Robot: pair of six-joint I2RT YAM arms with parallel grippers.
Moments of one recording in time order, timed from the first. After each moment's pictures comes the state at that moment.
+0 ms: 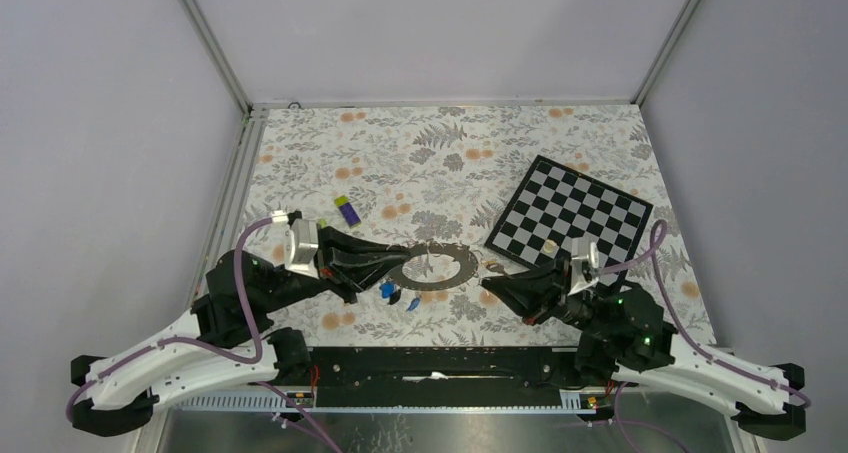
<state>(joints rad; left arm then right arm) -1.13 0.54 0.81 0.05 0.18 -0.14 1.21 0.25 0.32 0.26 0.01 0.32</state>
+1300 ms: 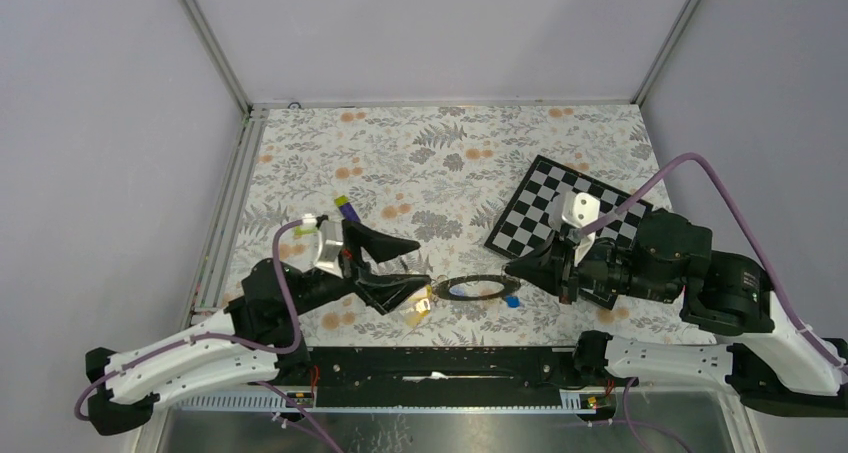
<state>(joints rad) -1.13 0.52 0.56 0.27 0.12 -0.29 1.21 0.78 1.41 -0.89 -0.04 0.03</state>
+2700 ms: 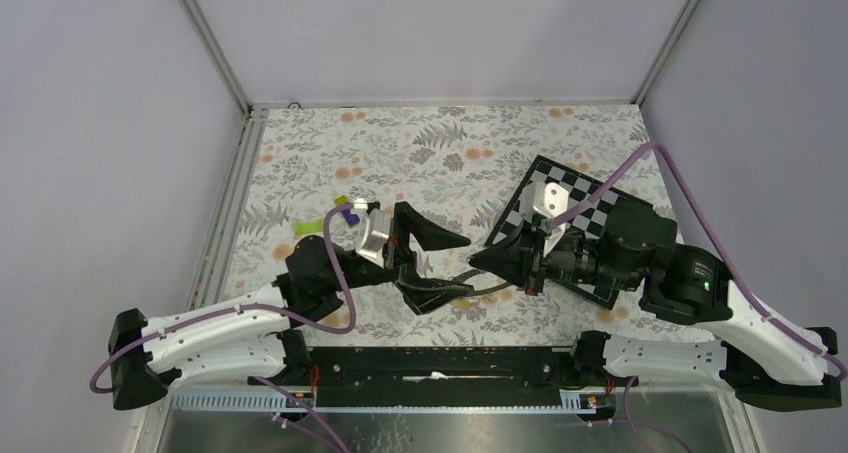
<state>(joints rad) -1.13 0.90 0.69 0.61 0.39 -0.31 1.21 0.84 1.34 -0.64 -0.13 0.04</state>
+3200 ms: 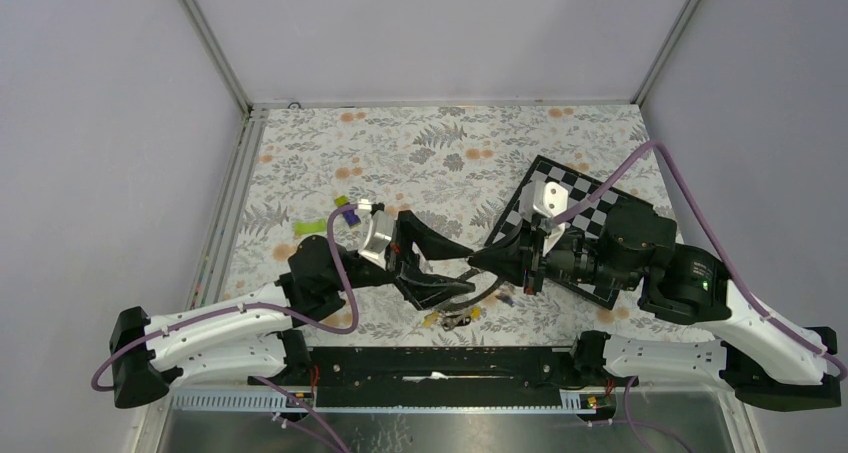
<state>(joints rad) -1.13 0.92 0.69 0.63 0.42 -0.33 1.21 0.85 1.34 -0.63 -0.13 0.04</state>
